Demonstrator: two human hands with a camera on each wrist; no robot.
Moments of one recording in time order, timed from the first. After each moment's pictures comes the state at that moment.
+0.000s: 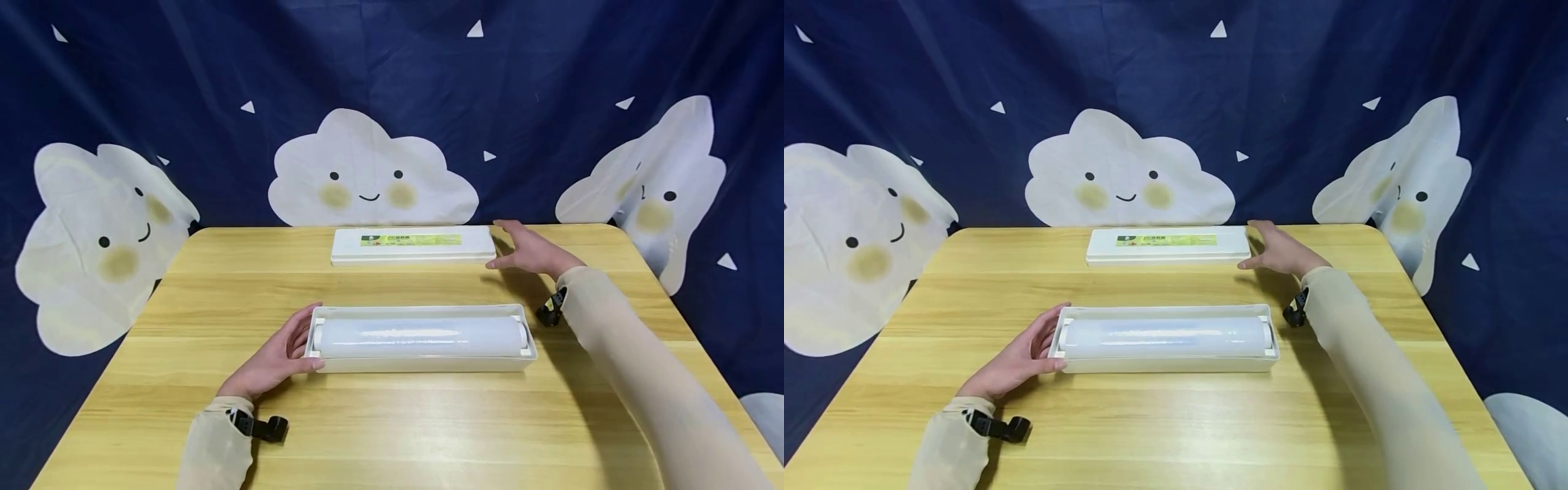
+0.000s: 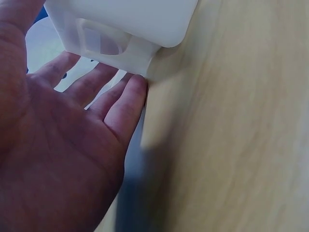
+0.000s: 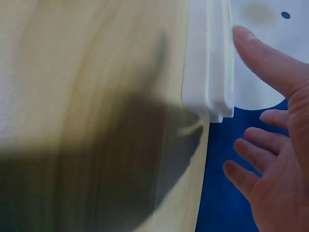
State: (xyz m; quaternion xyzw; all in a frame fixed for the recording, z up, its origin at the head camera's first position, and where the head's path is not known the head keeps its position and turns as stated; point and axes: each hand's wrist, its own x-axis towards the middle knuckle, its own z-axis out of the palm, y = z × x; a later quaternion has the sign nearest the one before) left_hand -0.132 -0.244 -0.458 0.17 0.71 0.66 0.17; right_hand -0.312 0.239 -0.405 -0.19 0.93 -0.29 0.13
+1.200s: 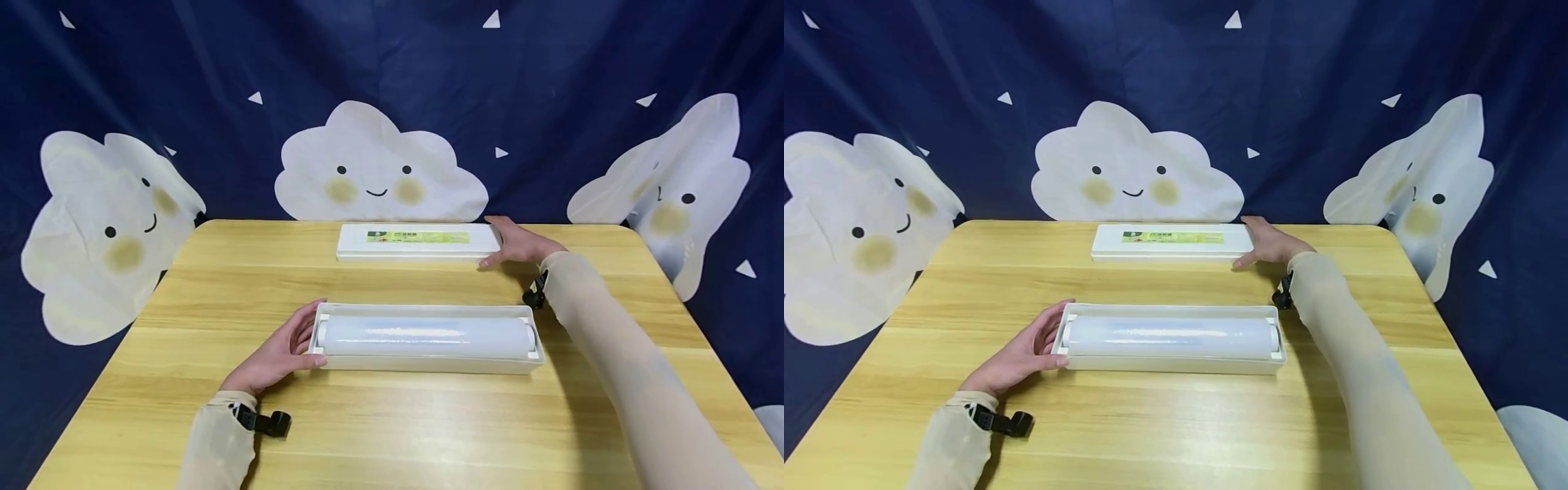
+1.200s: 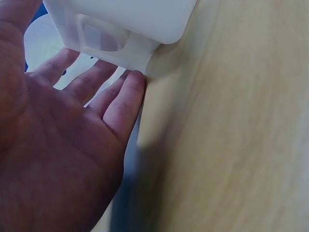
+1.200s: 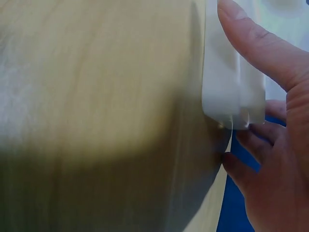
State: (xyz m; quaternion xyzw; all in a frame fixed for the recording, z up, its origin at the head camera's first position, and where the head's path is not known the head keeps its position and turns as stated) left_hand -0.134 -0.246 -0.458 0.16 0.71 0.66 0.18; right_hand -0.359 0.221 -0.429 -0.19 0.91 -0.30 0.19
